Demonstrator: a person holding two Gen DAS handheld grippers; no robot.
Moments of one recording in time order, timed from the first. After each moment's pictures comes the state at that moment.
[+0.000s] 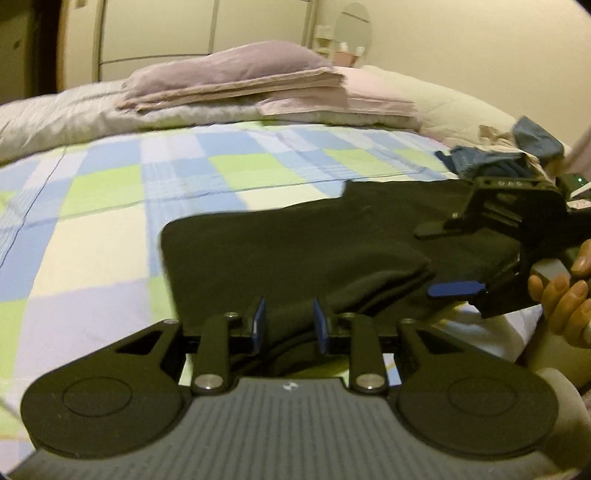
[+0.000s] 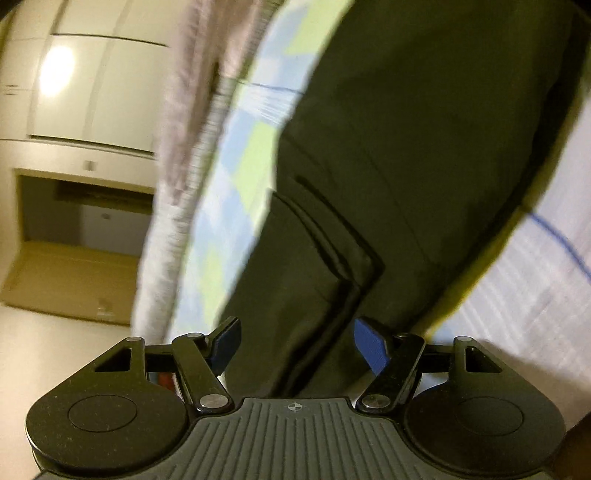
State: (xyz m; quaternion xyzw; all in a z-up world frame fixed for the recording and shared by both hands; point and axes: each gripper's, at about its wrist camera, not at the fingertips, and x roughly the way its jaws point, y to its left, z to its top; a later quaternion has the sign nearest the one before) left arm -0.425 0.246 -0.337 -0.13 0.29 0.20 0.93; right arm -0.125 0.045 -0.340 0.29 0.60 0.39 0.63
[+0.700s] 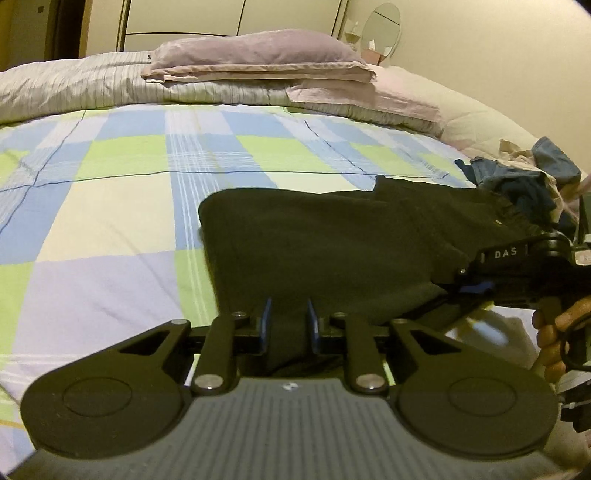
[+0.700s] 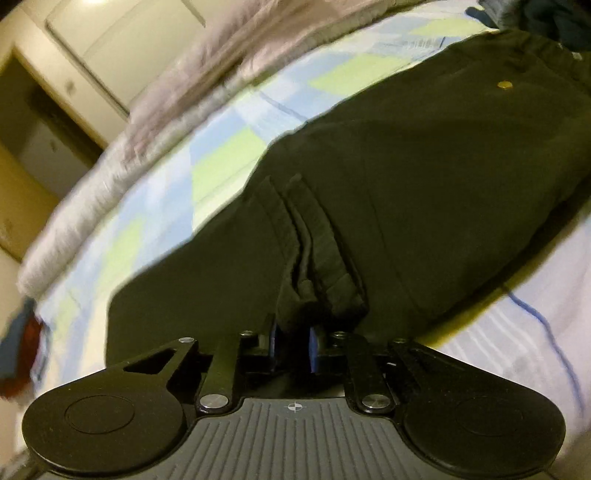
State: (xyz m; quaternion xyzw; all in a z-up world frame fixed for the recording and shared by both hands) left arm -0.435 0.276 -0.351 -0.18 0.30 0.21 0.91; right arm -0.176 0.077 -0.338 0.08 0.48 0.39 0.78
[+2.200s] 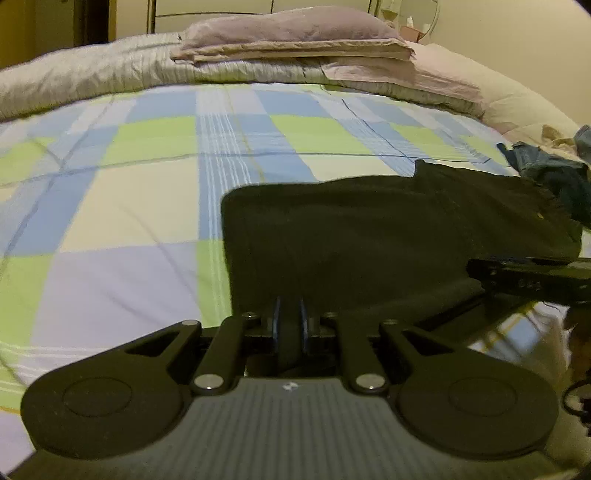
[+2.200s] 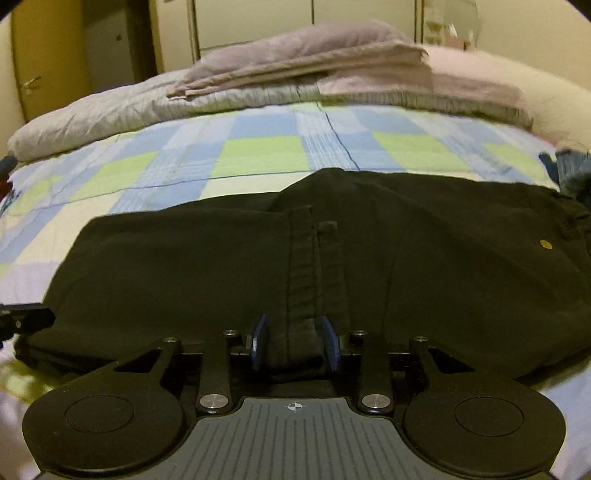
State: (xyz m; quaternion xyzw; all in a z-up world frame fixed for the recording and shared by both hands) left arm -0.412 0.273 -0.346 -0.17 0.34 0.28 0.88; right arm -0.193 0.112 -0.332 -0.15 0.35 0.44 0.81
